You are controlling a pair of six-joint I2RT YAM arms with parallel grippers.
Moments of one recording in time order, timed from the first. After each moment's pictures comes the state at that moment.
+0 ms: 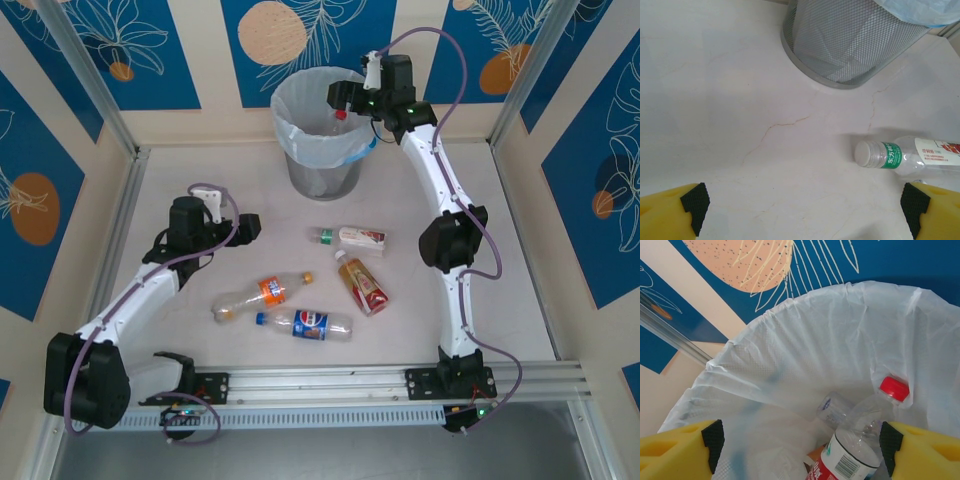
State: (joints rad) left arm -0.23 1.18 0.75 -0.14 0.24 -0.31; right arm 0.28 2.30 2.54 -0.63 -0.33 0.34
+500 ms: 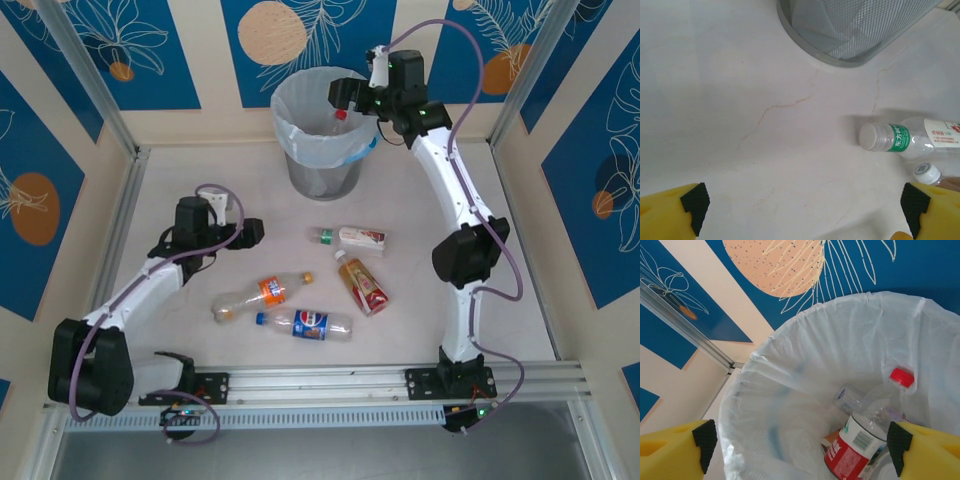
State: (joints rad) left arm -0.23 1.24 0.76 -0.16 0.28 -0.28; right arm 0.30 2.05 2.31 -0.63 -0.31 0.34
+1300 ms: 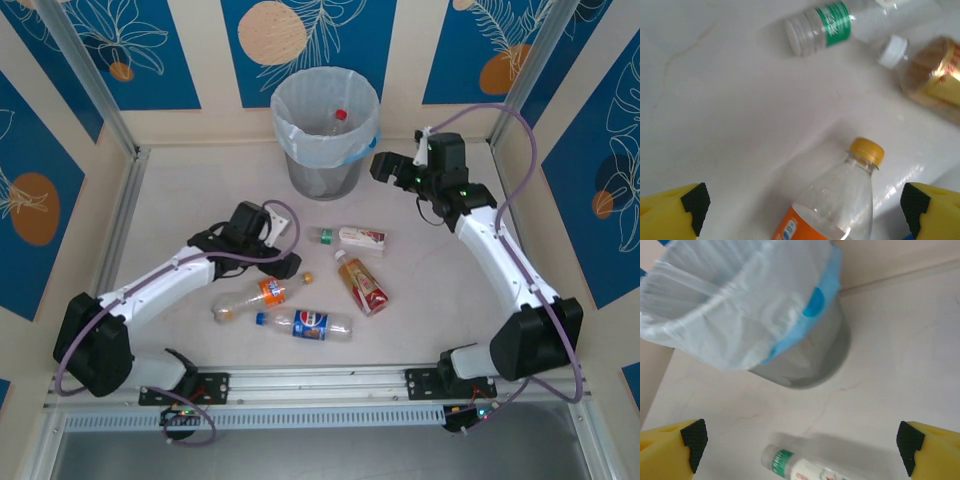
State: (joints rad) left arm -0.63 1.37 0.97 -0.56 0.06 -0.04; right arm 0.22 1.34 1.25 -0.44 -0.15 0.46
